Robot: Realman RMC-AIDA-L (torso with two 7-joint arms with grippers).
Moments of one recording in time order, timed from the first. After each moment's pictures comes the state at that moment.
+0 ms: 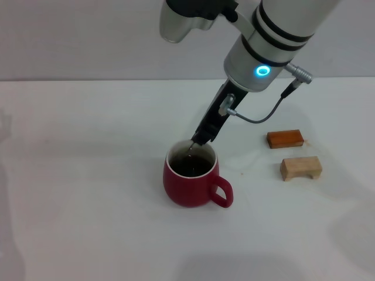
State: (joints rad) left arm -0.49 -2.07 -1.42 -0.21 2.23 0.96 -0.01; right arm 1.23 2.06 1.68 0.87 -2.49 1.48 -0.58
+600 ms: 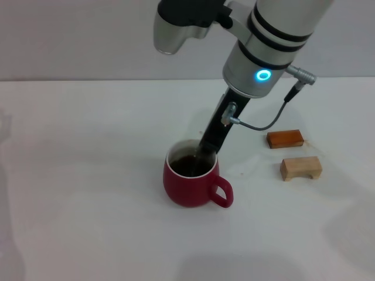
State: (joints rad) left arm -0.49 -2.07 -1.42 -0.21 2.23 0.96 -0.01; right arm 1.26 2.06 1.68 0.88 -2.49 1.58 -0.60
